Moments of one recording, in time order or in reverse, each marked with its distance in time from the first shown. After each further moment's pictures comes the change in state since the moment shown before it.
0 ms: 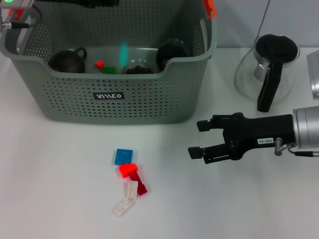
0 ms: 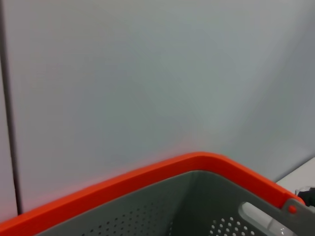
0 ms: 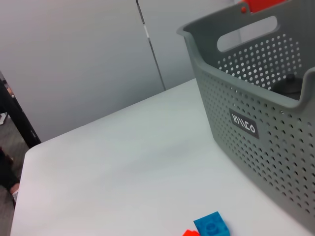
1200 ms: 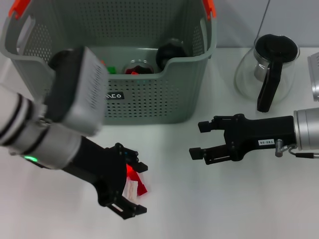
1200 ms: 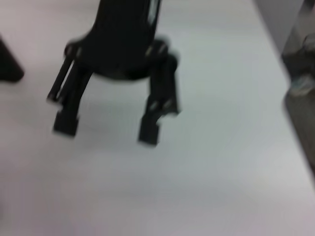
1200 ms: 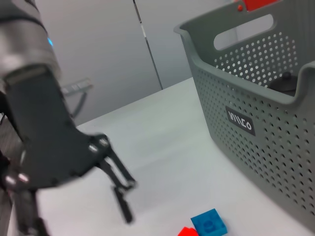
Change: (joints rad) left arm 0.334 -0.128 0.508 0.295 0.064 0.485 0.450; right arm -0.008 0.001 0.000 0.000 0.000 0.006 -0.003
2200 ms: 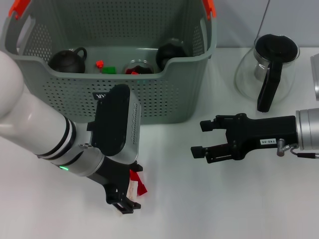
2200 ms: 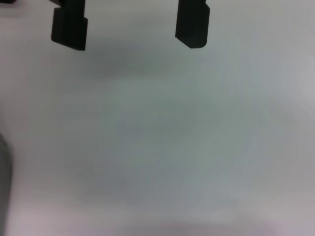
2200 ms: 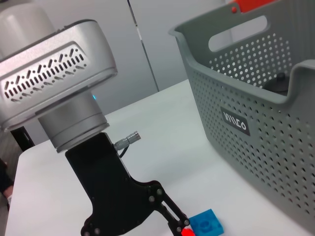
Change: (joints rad) left arm -0.011 -0.005 0.241 -0.167 0.178 -0.338 0.008; right arm -0.006 -0.001 0.011 0.000 0.000 0.000 0.002
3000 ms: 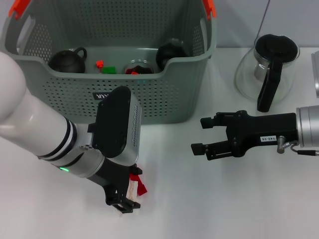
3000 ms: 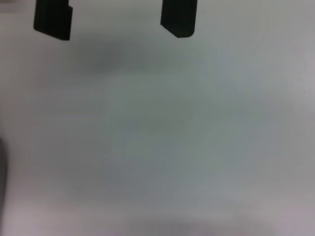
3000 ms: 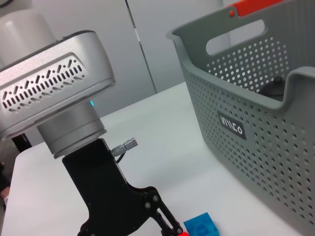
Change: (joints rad) left arm -0.003 0.000 0.006 -0.013 0.005 -0.006 0.002; right arm 0.004 -0.002 0.005 -0.004 0.000 0.003 0.001
